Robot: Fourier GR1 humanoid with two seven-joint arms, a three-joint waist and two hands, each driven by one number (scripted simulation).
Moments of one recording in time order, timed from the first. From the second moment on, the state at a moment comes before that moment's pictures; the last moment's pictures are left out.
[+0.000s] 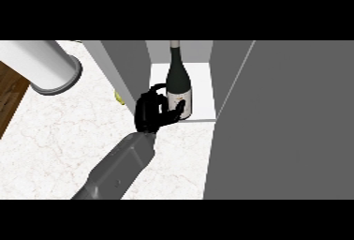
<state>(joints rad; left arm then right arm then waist) -0.70 0.00 -0.49 -0.56 1.11 0.27 -0.76 -0.06 -0.04 0.04 -2.37 -0.19 0.19 0.49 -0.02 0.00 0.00</state>
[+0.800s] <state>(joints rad) -1.01 0.00 -0.41 -0.28 1.14 0.28 -0.61 -0.08 -0.05 0.03 -2.34 -0.21 0.20 0.46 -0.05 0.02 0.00</state>
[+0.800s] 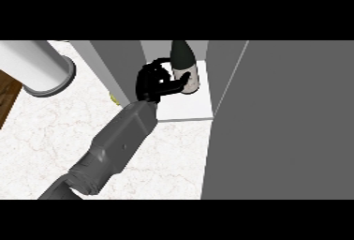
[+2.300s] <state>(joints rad) -0.95 0.00 -0.60 -0.41 1.38 0.39 -0.70 -0.13 -0.02 0.10 -2.26 -0.19 0.21 0.41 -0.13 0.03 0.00</state>
